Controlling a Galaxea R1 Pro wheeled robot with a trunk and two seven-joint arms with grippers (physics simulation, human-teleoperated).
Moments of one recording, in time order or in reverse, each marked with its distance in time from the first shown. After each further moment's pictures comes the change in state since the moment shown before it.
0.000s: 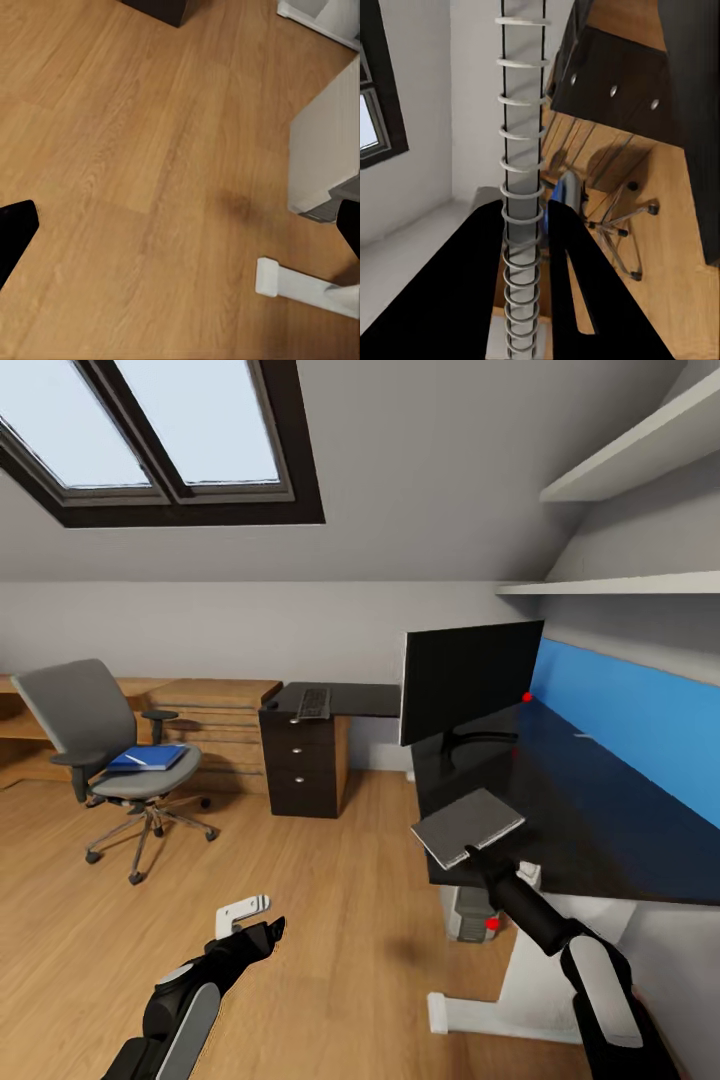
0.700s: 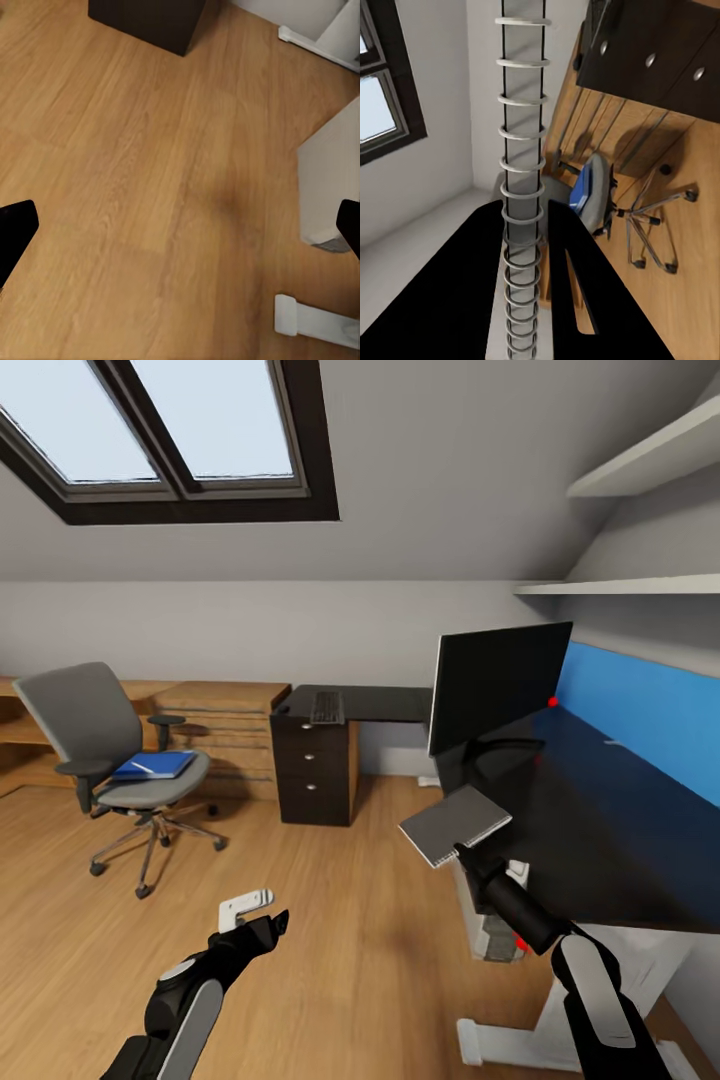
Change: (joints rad) left arm 0.000 -0.007 -0.015 -0.043 -0.007 0.009 0.005; right arm 0.004 0.014 0.031 -0.007 -0.038 0.028 0.021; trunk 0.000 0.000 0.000
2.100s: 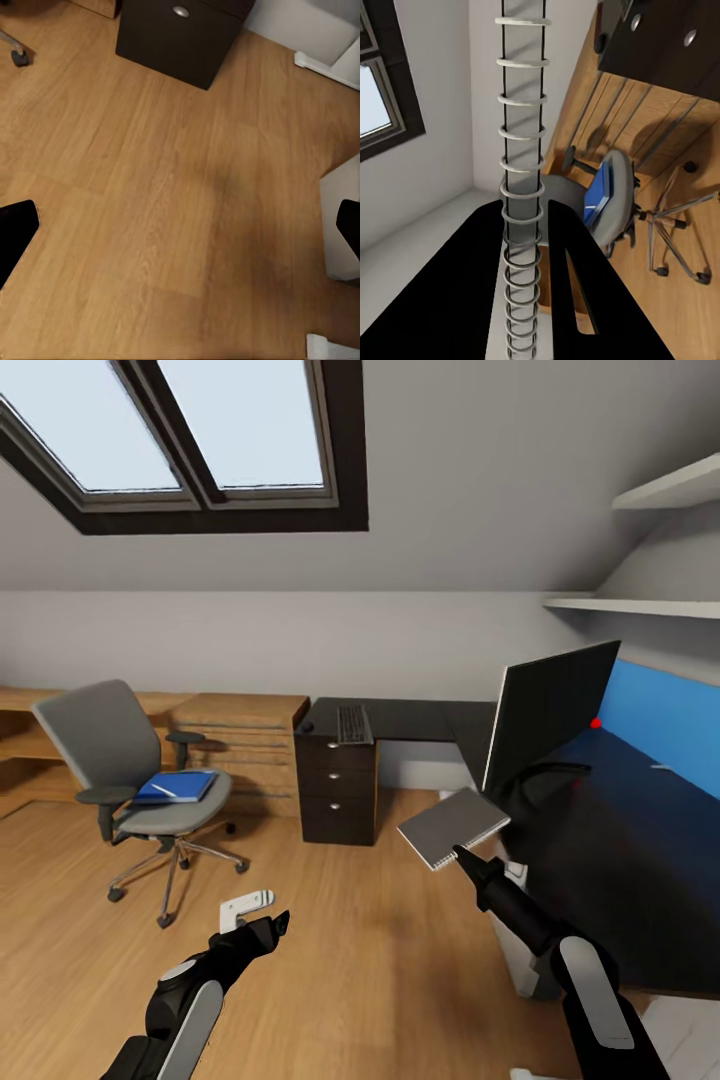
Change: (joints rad) left arm 0.000 0.005 -0.008 0.003 0.007 -0.001 0.003; right arm 0.003 0.001 0.005 0.006 0.001 -0.001 -0.002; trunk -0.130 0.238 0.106
